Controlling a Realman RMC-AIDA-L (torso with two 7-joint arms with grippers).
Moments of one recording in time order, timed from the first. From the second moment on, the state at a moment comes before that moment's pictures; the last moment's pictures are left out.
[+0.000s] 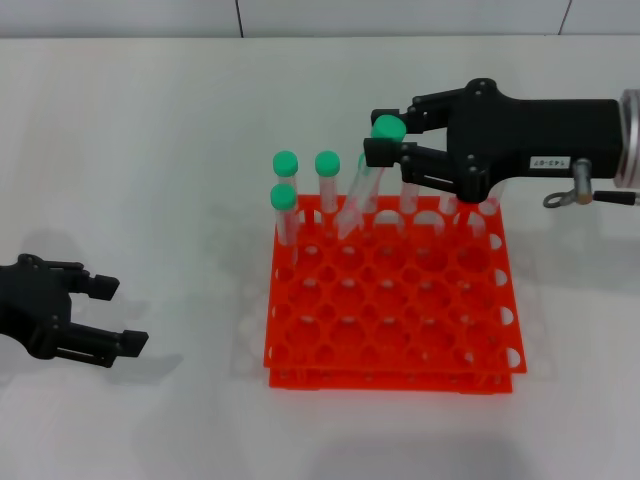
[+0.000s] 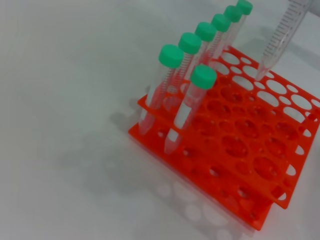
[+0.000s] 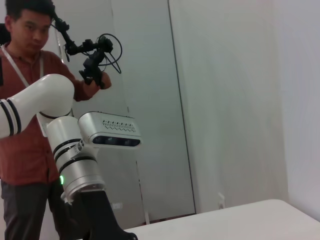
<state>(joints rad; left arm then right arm) -0.31 -2.03 0.87 1.29 2.24 1.85 -1.88 0.47 2.02 -1.32 -1.05 -1.45 -1.42 1.56</state>
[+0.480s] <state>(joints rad) -0.30 -2.04 0.87 1.28 2.24 1.84 -1.84 0.47 2.02 -1.41 -1.07 -1.44 -1.30 1.53</state>
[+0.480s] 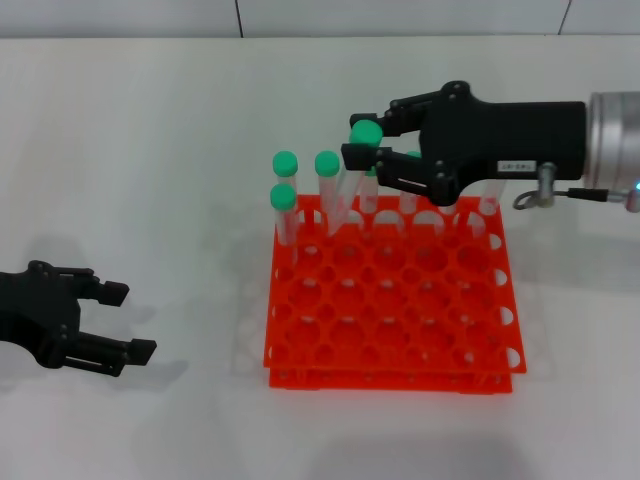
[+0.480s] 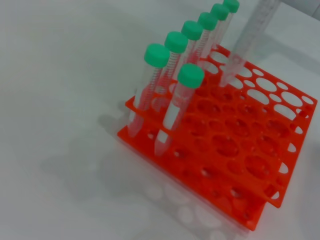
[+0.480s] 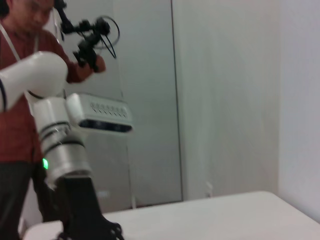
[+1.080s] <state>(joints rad) -0.31 -2.05 0.87 1.26 2.23 1.84 -1.82 0.48 2.02 -1.47 -1.04 -1.44 -1.23 1.52</state>
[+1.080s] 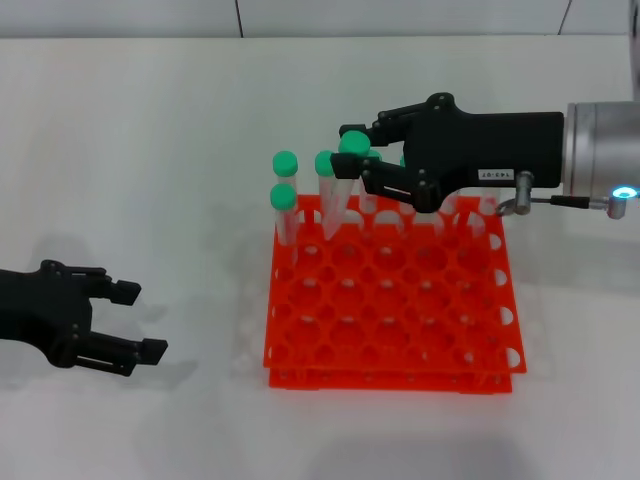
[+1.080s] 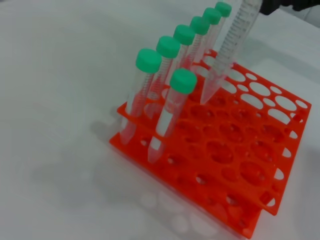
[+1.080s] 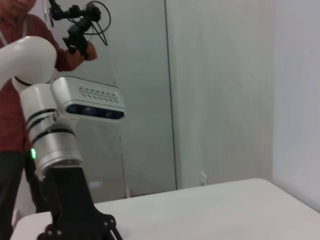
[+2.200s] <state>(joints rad) -0.32 -2.06 0.87 1.25 2.23 1.83 -1.81 0.54 2.02 -1.55 -0.98 -1.44 -1.12 1.52</state>
